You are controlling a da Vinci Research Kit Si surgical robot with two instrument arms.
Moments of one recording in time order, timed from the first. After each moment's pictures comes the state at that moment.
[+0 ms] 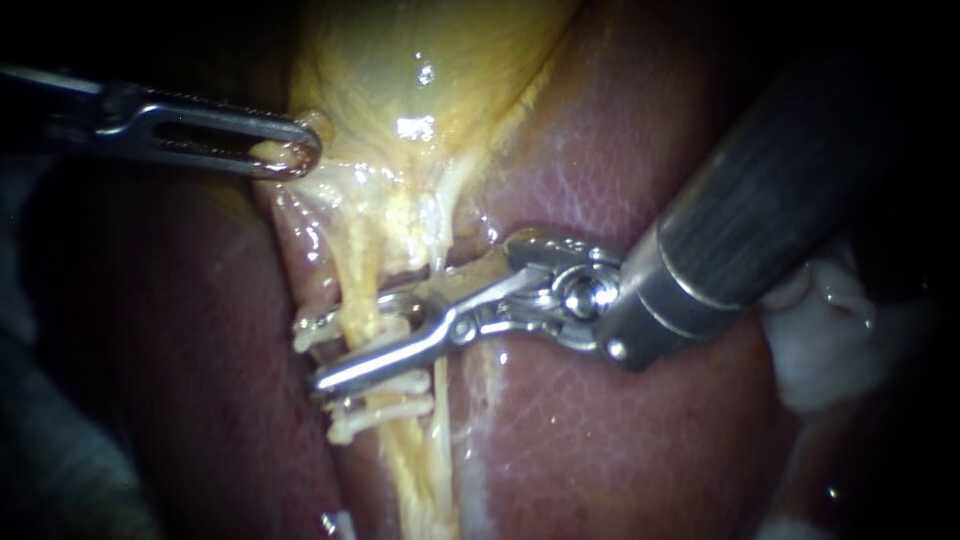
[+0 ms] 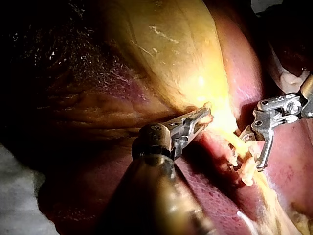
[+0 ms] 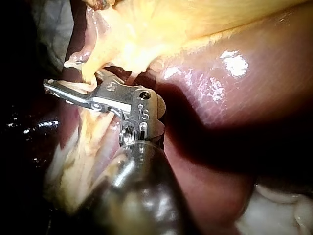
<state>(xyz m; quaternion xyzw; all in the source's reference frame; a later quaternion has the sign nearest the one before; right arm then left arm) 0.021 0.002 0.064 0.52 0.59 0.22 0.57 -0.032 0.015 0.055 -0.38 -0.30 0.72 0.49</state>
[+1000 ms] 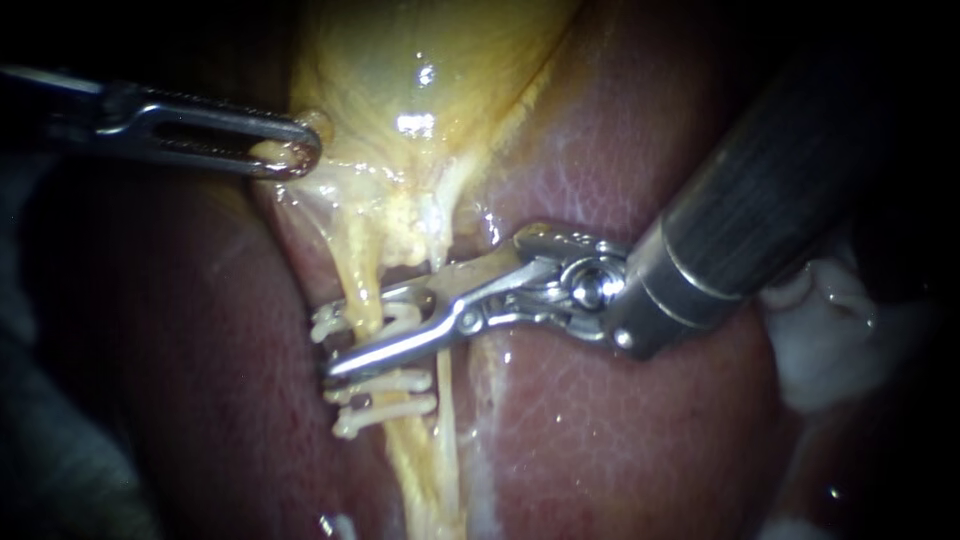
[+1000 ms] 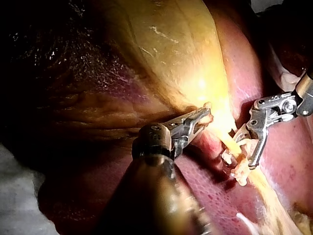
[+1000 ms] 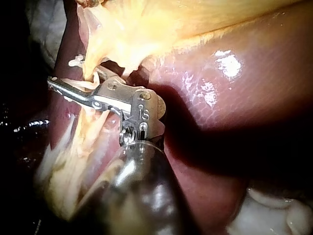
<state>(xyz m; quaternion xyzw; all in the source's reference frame) 0.020 0.001 0.066 0.51 0.57 0.22 0.61 -0.032 0.015 0.055 -0.38 -0.30 0.72 0.49</state>
